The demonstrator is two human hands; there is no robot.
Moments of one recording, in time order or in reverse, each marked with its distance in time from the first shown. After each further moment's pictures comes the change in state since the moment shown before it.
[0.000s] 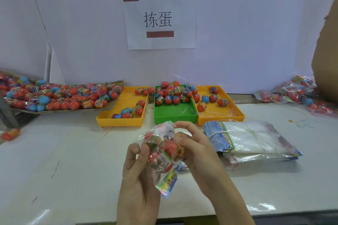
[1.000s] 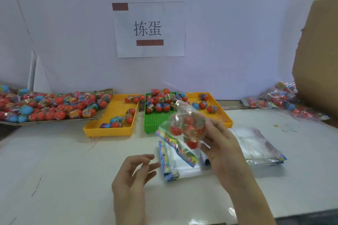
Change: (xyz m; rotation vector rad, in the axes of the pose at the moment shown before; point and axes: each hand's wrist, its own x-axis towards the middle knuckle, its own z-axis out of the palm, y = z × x) left_hand 0.013 -0.018 -0.024 0.634 0.160 0.220; right_hand 0.003 -0.030 -0.055 0.060 0.156 -0.181
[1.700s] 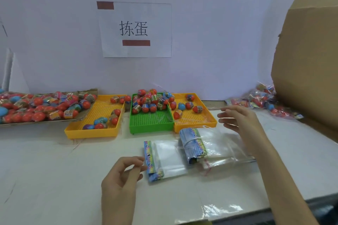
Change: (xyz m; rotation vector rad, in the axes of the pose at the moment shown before) left_hand 0.000 -0.005 0.005 0.243 -0.096 0.033; right_hand 0.063 -0.054 -0.108 -0.534 0.276 -0.058
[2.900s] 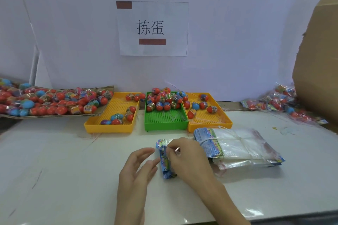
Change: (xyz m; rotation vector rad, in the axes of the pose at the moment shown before) left_hand 0.002 0.002 -0.005 -0.156 -0.034 -0.171; right_hand -0.099 0.024 0.150 -0.744 -0.288 -0.348
